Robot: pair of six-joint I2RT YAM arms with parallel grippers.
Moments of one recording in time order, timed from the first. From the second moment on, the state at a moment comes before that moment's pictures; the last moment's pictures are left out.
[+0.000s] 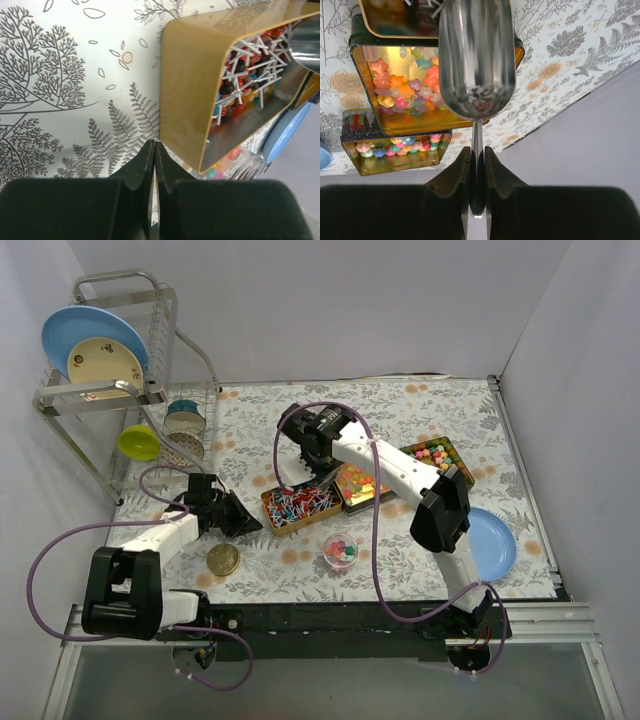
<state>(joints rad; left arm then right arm) -0.11 1.25 0.52 -0.25 0.46 -0.72 0.90 2.11 2.12 -1.35 0.26 -1.35</state>
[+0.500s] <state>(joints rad) -0.12 1.37 0.50 -0.13 0.47 -0.72 1.00 2.15 2.04 -1.34 0.41 -1.26</state>
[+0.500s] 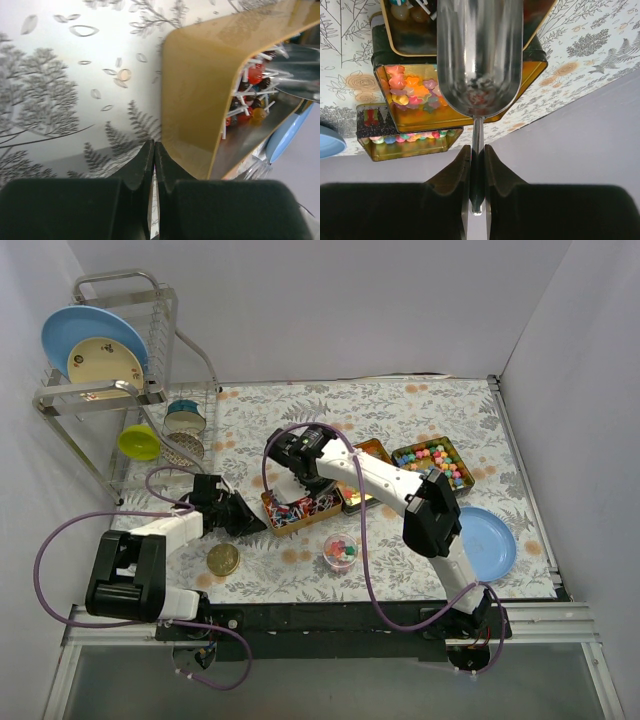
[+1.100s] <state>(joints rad) -0.18 1.42 0.50 -0.05 0.52 -0.70 0.98 2.28 2.08 -1.35 0.19 -1.11</state>
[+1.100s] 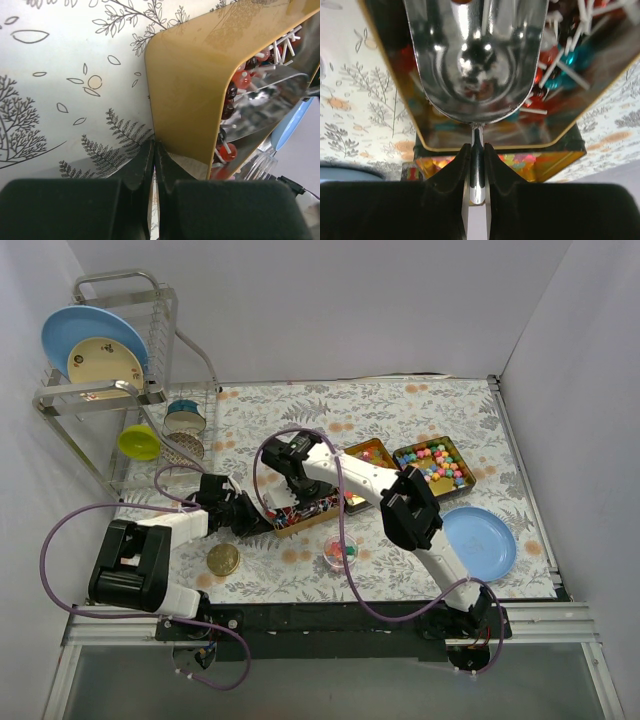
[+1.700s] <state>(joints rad) -0.18 1.44 0.52 -0.08 0.54 -0.67 0.94 2.29 2.04 -1.31 -0.04 -1.02</state>
